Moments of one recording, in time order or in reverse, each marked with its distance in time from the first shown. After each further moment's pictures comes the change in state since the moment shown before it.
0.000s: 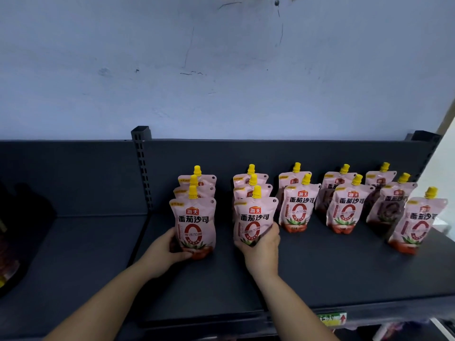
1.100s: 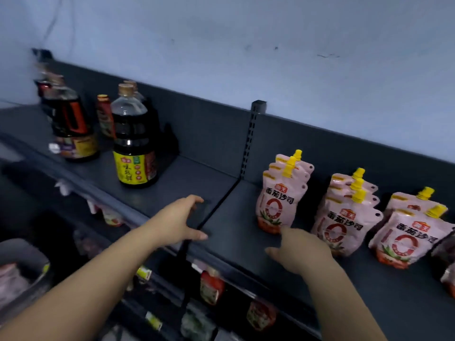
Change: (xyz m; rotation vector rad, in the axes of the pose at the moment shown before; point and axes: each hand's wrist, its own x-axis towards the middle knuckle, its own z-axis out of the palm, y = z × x) left_hand -0.164 0.012 -0.061 0.526 0.322 -0.233; right_hand -0.054 -0.089 -0.018 -1.114 -0.824 -0.556
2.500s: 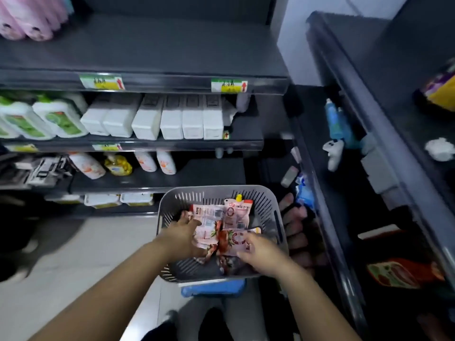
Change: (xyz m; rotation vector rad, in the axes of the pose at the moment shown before) left_hand -0.303 -0.546 -0.090 -0.176 -0.101 -1.197; right_hand 0.115 -0.707 0.271 -0.169 -0.692 -0.982
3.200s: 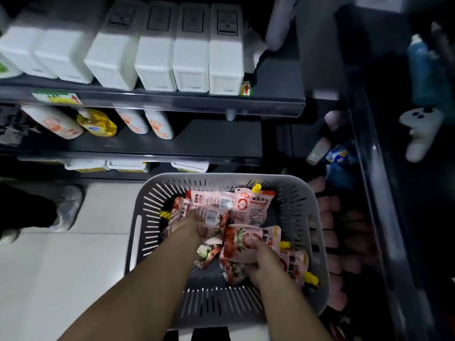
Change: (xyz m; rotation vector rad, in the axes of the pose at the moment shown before) left_hand 0.195 -0.015 0.101 -1.789 0.161 -1.081; right_hand 0.162 0.038 0.090 1.445 0.155 0.937
